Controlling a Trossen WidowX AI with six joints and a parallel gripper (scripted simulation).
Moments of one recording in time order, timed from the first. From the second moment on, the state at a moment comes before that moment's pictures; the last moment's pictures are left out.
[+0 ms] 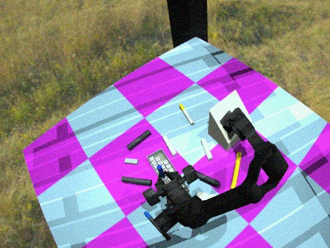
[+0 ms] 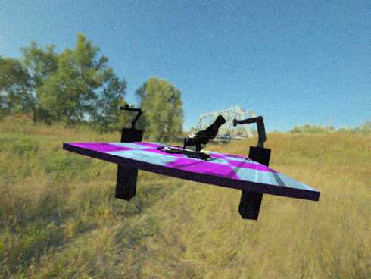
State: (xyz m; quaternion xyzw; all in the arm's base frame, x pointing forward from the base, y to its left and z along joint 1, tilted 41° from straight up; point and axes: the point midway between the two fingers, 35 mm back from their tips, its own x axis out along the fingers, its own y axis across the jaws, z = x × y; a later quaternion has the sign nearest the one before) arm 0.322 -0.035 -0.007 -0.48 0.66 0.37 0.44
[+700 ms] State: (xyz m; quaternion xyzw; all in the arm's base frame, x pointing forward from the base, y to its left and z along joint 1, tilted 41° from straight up) arm 0.318 -0.059 0.018 -0.47 0.66 0.37 0.45
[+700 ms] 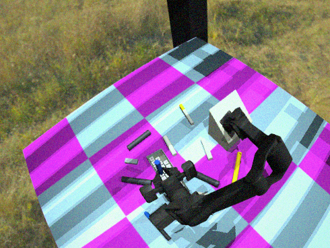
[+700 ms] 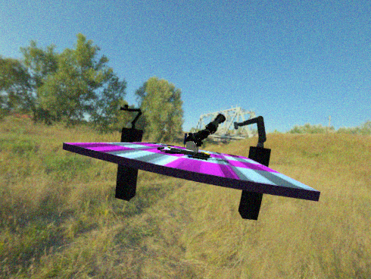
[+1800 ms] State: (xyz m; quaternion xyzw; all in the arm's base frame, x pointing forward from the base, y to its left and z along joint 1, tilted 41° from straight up) arm 0.320 -0.045 0.005 -0.48 0.66 0.37 0.44
